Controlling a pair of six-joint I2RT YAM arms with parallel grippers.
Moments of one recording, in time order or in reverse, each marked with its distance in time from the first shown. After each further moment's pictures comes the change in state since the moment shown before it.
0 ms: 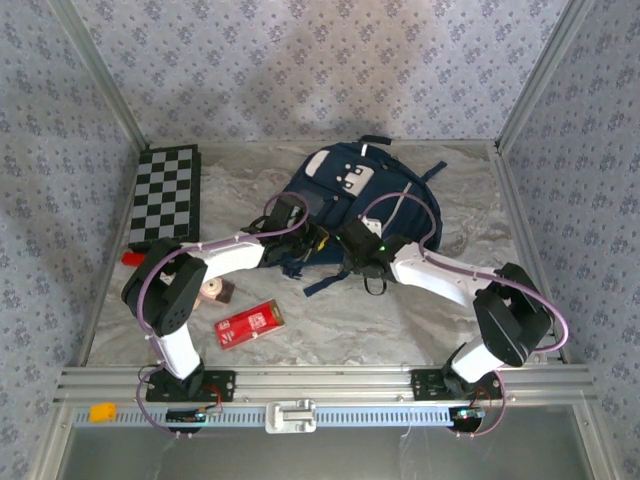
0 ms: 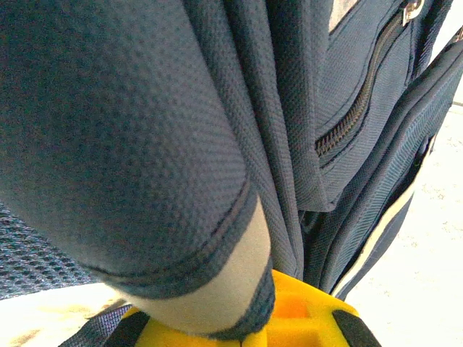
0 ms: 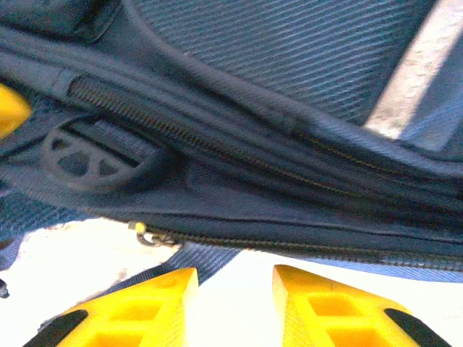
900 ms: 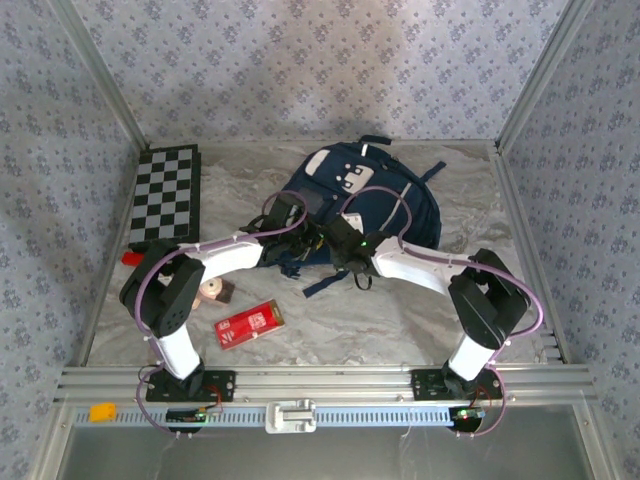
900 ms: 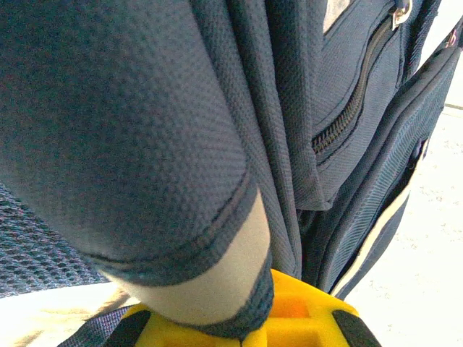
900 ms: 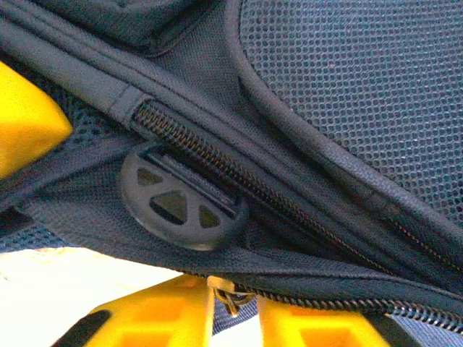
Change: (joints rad) left arm 0.004 -0.013 0.001 -0.011 -0.011 0.014; right arm 0.031 0.136 0.098 0.037 0.090 -0.166
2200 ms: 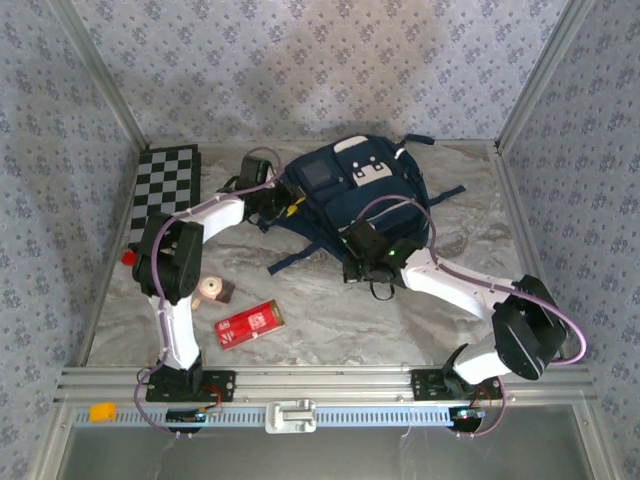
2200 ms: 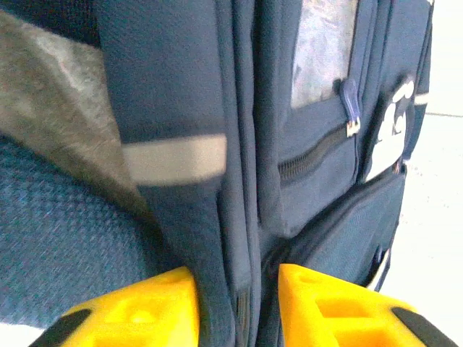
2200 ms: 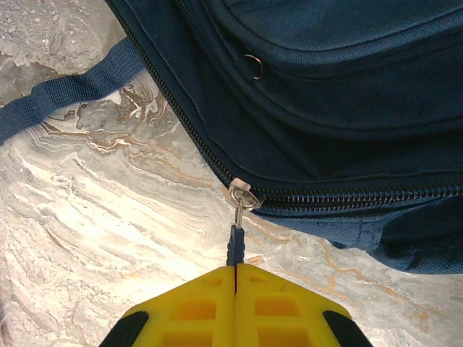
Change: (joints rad) left arm 0.297 0.193 0.302 -0.158 0.222 0.448; right arm -0.026 -0.240 -0.133 -0.070 -0.231 0.008
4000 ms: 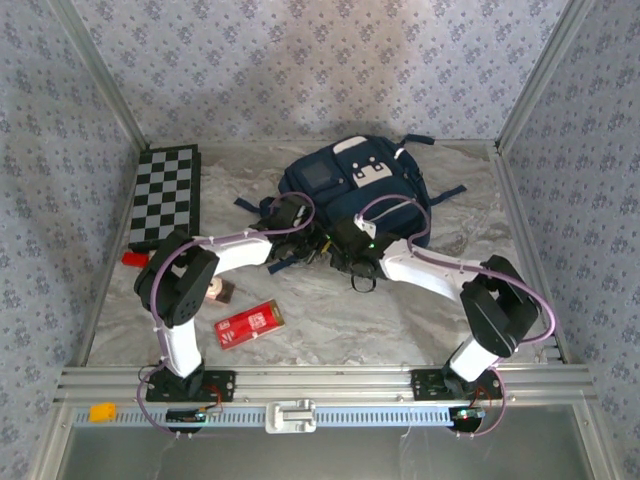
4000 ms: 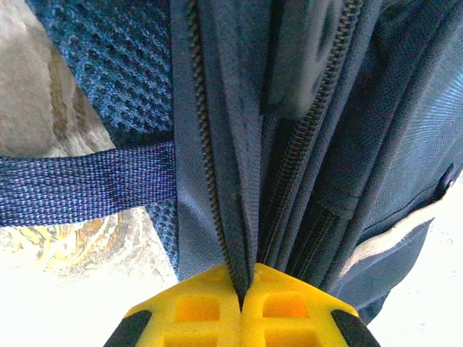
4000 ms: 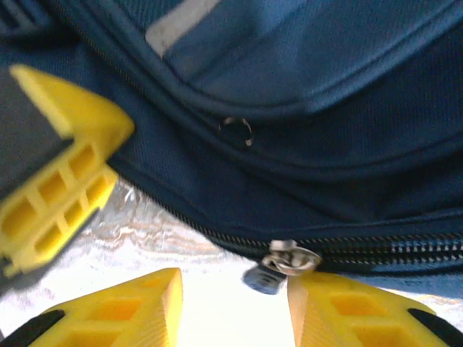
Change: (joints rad) left arm -0.313 -0.097 -0.246 0.137 -0.186 -0.405; right arm 0.015 0.183 0.106 0.034 0.118 0.390
